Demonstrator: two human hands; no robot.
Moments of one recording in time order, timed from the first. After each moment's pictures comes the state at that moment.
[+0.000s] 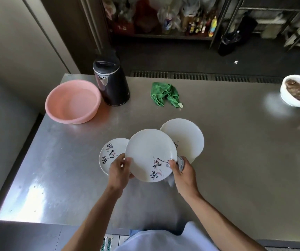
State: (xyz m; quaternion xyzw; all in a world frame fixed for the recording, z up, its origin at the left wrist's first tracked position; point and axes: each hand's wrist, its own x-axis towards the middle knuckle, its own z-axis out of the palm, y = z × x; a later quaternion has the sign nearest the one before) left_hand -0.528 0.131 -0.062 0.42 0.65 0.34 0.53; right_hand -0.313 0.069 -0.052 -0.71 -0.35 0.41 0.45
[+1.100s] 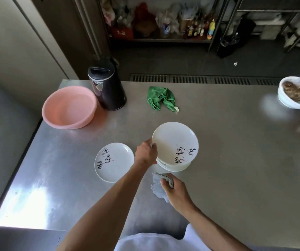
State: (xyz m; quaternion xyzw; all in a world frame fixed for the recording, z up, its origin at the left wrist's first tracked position) left_hand -0.407 0.204 -0.050 0.58 0.65 0.14 0.47; right_hand -0.304 0.045 -0.071 -0.69 -0.44 0.47 0.33
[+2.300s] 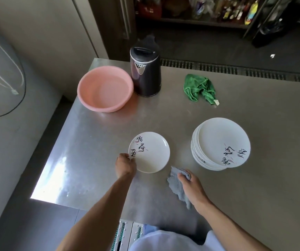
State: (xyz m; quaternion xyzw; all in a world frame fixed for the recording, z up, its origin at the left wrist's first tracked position) left_hand -0.619 0.180 -0.135 0.36 0.83 0.18 0.40; right_hand -0.389 0.079 -0.089 -0.73 -0.31 0.55 0.25
